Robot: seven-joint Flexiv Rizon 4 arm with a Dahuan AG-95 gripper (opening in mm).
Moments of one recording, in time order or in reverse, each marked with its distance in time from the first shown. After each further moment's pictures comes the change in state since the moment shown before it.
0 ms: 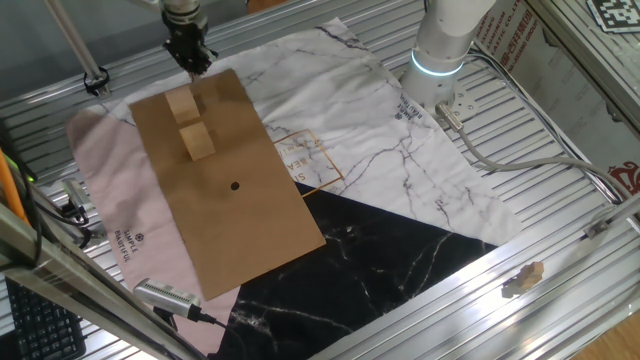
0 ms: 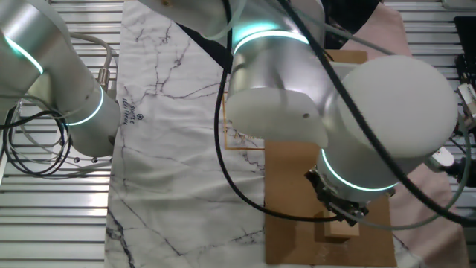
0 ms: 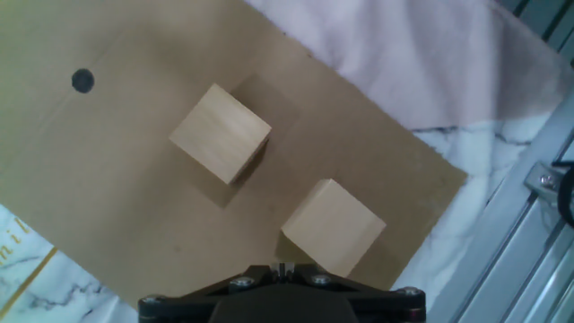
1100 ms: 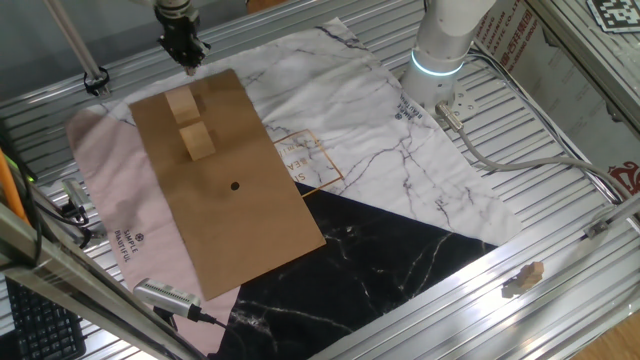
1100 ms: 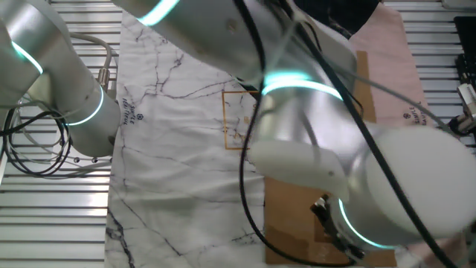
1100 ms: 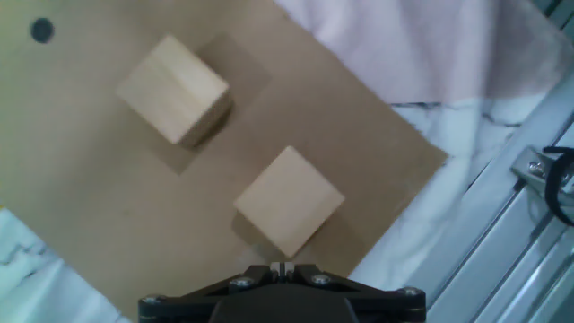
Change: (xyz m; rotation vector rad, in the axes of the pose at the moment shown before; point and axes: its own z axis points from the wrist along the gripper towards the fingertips) arm 0.027 -0.048 0.031 -0.043 0.018 -0.034
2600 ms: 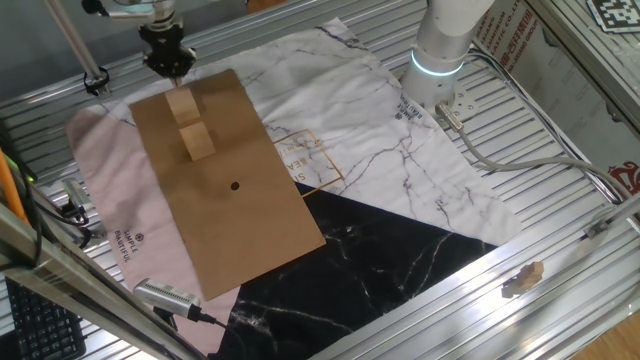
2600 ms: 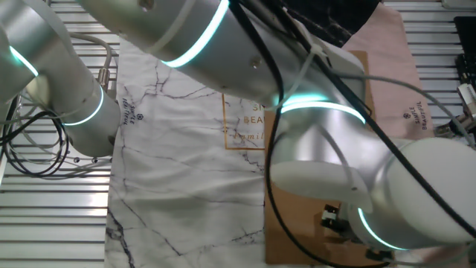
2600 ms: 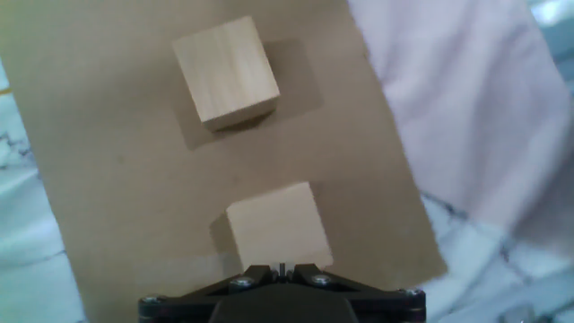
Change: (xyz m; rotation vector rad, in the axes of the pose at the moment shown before) arm -0.030 -0.013 0.018 -0.005 -0.018 -0.554
